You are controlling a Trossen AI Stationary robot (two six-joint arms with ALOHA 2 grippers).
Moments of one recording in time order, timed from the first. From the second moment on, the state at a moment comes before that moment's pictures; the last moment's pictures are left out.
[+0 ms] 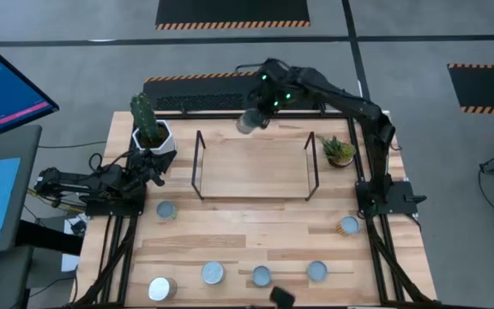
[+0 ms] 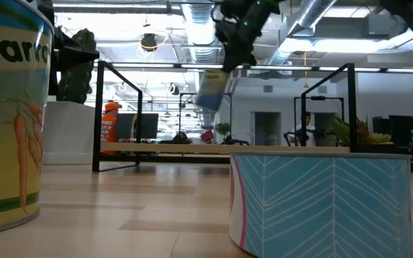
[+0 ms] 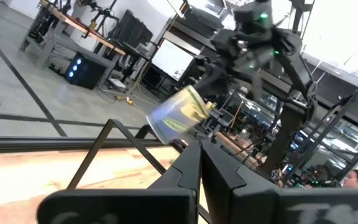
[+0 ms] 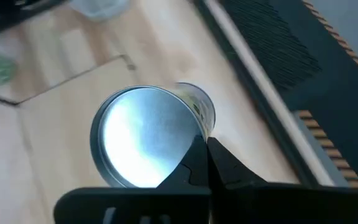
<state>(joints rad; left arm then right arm) -0.10 0.03 0.02 0.22 -0.70 -0.49 -0.49 1.95 2.07 -1.05 -0.10 0.00</state>
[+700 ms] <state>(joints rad) -0.10 0.03 0.02 0.22 -0.70 -0.49 -0.33 2.11 2.07 -0.97 -0.13 0.14</state>
